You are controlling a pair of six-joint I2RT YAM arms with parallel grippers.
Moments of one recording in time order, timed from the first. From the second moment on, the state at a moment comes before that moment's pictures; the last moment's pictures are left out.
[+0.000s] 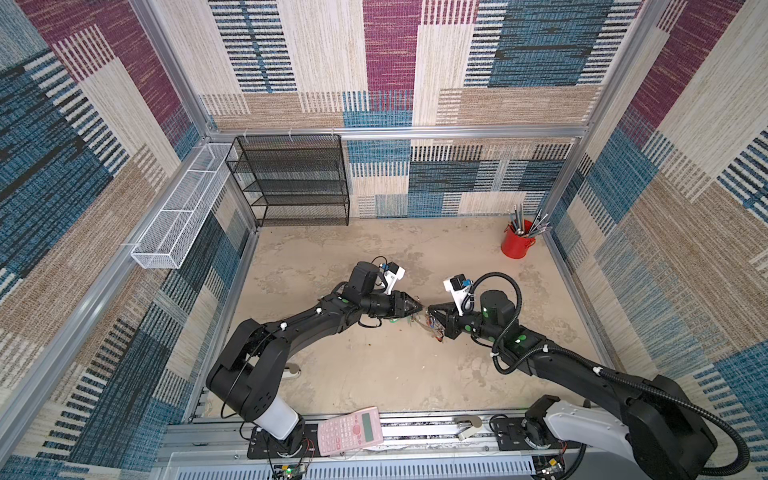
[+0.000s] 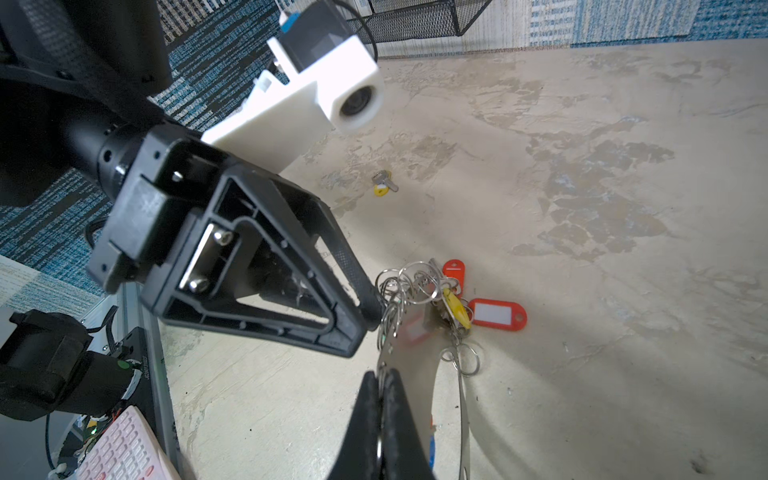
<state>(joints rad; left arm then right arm) -0.59 1.59 0.91 0.05 0.72 -0.68 0.58 1.13 0.49 0.26 -0.36 0.28</state>
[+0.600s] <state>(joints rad) -0.58 1.61 0.88 0.16 0.75 -0.76 0.58 1.15 0.50 0.27 -0.35 0.29</state>
